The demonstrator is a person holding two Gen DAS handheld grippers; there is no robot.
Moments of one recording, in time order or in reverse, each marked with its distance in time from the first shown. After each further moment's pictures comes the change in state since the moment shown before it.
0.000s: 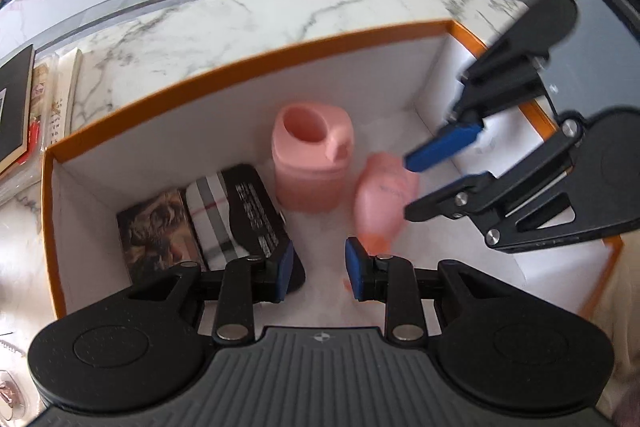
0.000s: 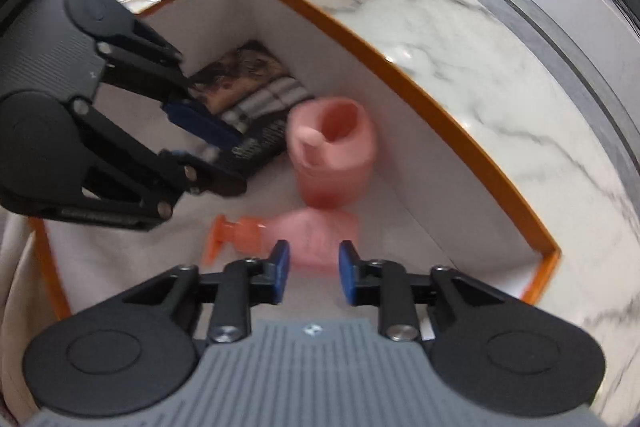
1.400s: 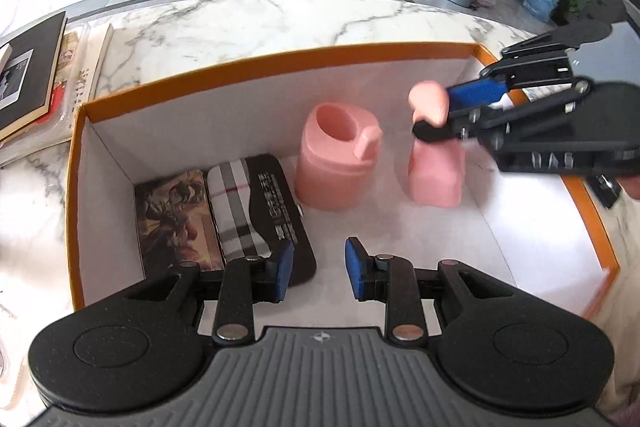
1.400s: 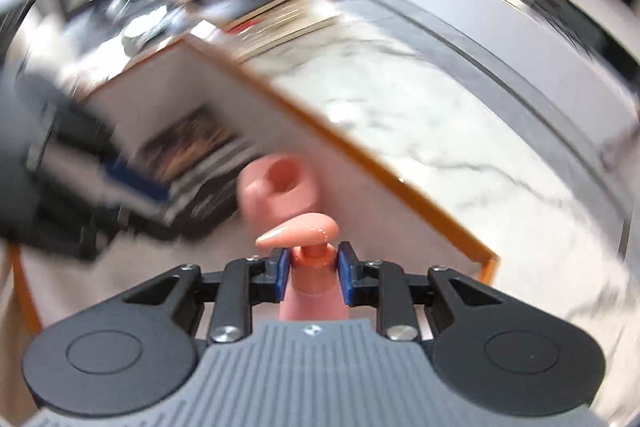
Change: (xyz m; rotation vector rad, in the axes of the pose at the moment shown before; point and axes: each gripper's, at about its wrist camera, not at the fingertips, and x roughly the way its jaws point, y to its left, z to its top) left arm 0.000 0.016 -0.003 -0.142 -0.048 0.005; right arm -0.017 -0.011 -0.001 0.190 -0.215 -0.160
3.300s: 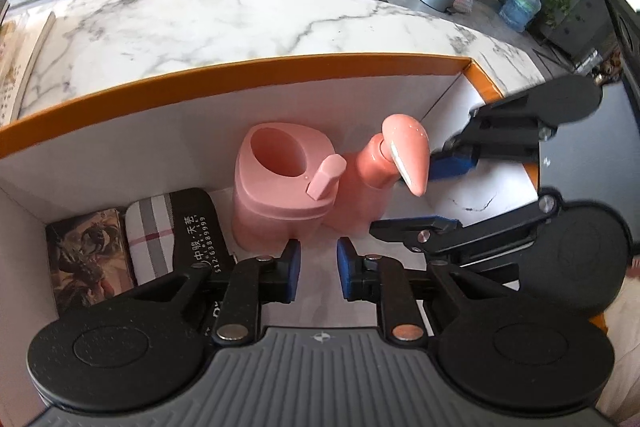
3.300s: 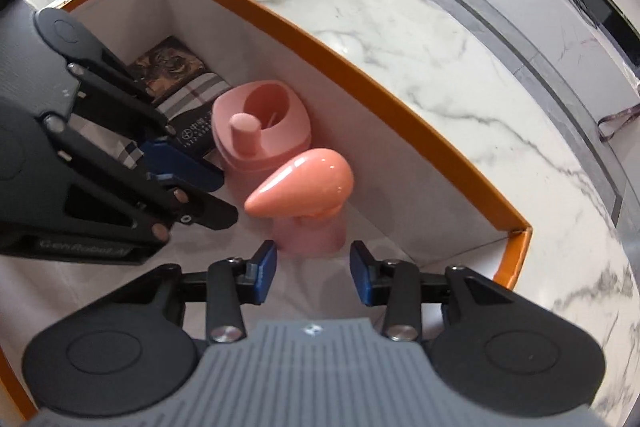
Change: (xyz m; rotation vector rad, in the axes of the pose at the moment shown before) left arm 0.045 -0.004 0.026 -0.044 0.021 -0.154; right arm 0.013 -0.005 -0.031 -0.094 0.198 -0.045
